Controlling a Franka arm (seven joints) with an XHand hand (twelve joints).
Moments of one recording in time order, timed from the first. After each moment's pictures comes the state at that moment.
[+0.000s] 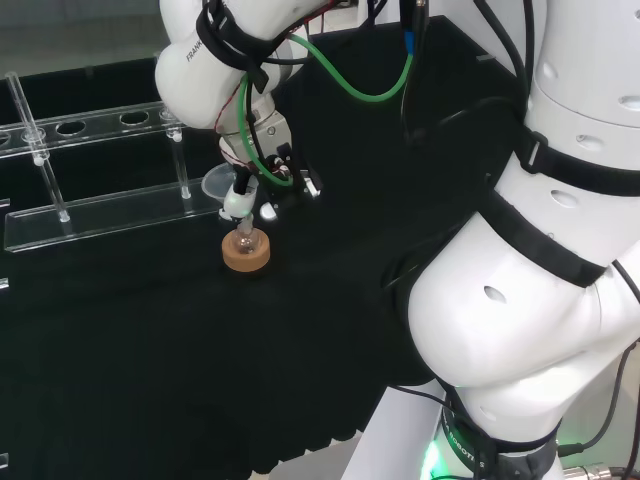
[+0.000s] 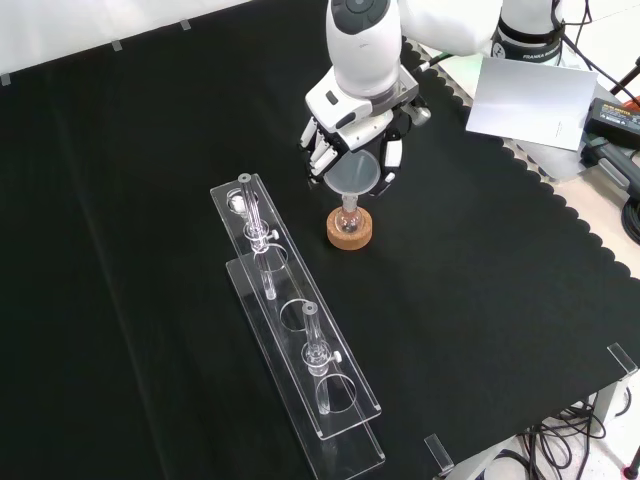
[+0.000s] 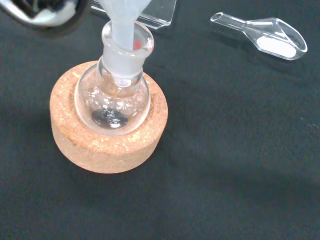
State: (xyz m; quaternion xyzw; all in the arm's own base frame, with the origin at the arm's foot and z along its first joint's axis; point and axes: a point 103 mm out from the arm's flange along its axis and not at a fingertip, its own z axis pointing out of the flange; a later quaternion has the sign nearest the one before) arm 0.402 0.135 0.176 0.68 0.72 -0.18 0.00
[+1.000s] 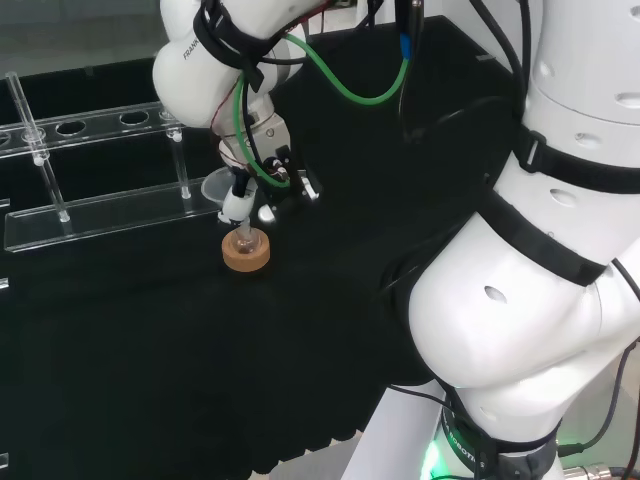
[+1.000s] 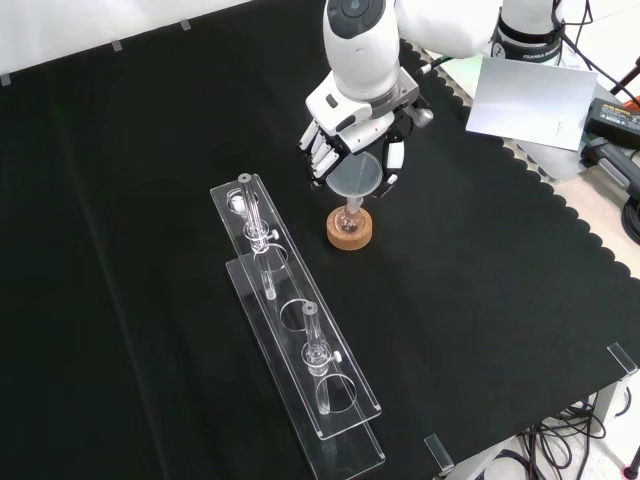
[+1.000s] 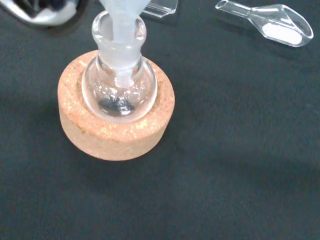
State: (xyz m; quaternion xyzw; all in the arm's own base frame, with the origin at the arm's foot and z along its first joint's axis) arm 0.398 0.135 0.172 0.68 0.71 -0.18 -0.01
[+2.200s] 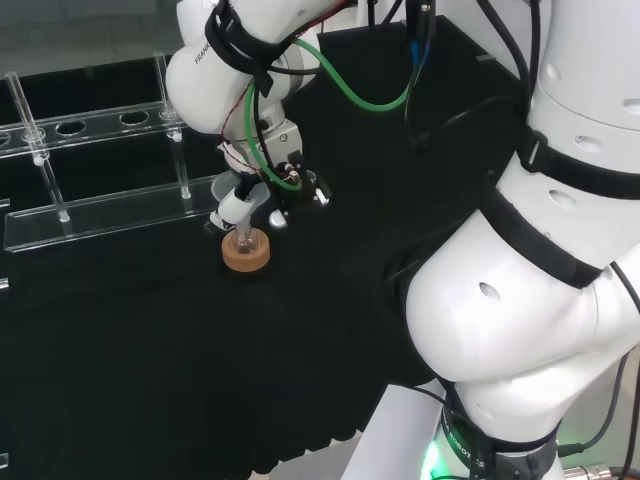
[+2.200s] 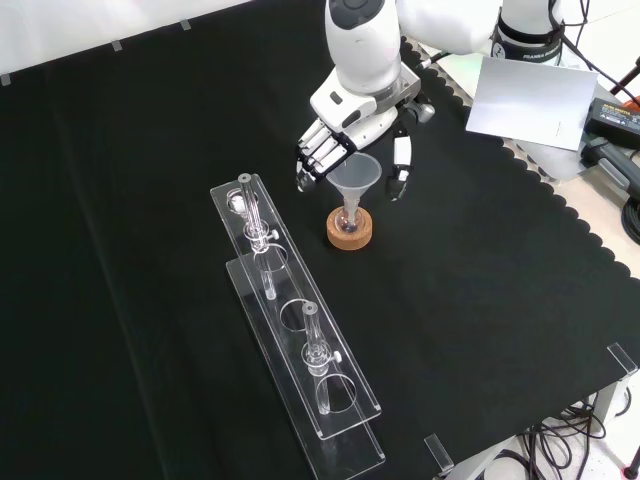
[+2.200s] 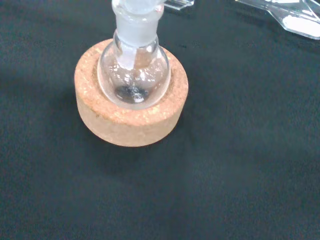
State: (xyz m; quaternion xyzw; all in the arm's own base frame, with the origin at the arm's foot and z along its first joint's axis) arm 0.389 0.130 0.167 0.65 0.74 -0.16 -0.03
